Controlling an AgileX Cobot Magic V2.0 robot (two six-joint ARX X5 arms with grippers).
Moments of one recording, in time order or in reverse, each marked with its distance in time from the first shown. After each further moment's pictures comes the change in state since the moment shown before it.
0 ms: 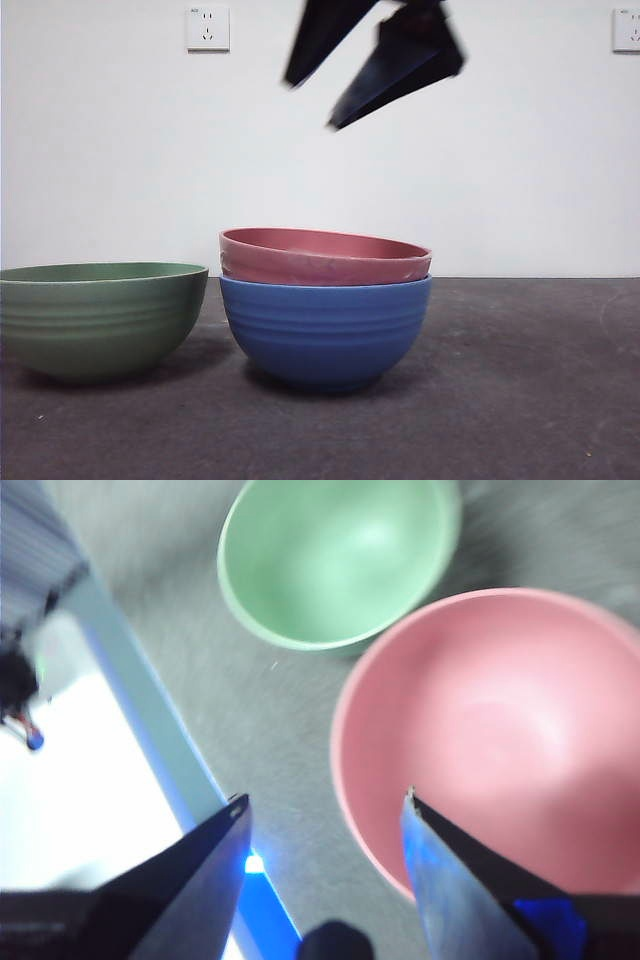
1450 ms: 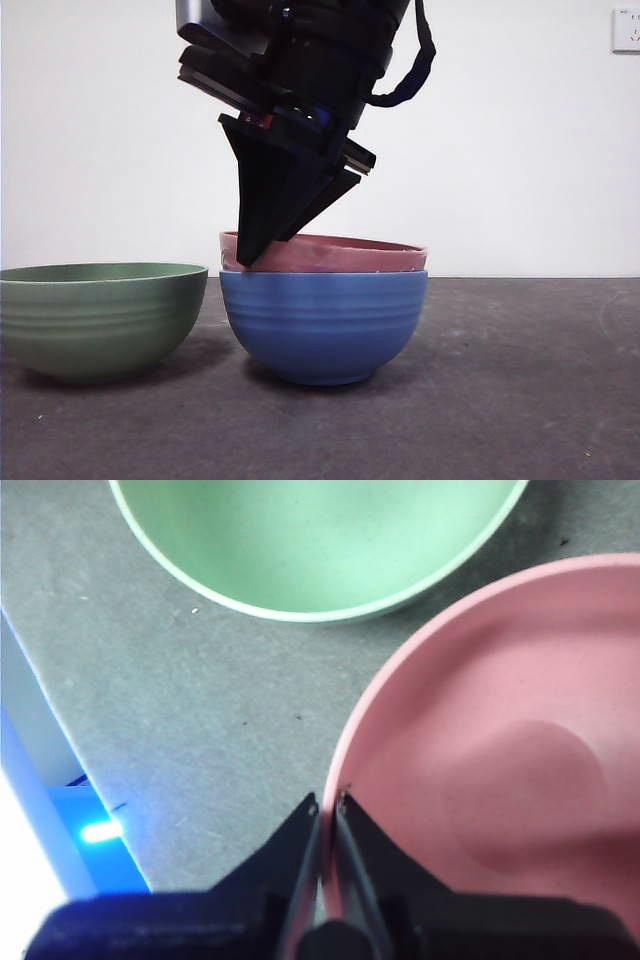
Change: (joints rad) left arm 0.000 -0.027 0.000 -0.036 0.000 -0.018; right arm 0.126 0.251 0.027 0.083 0.218 -0.051
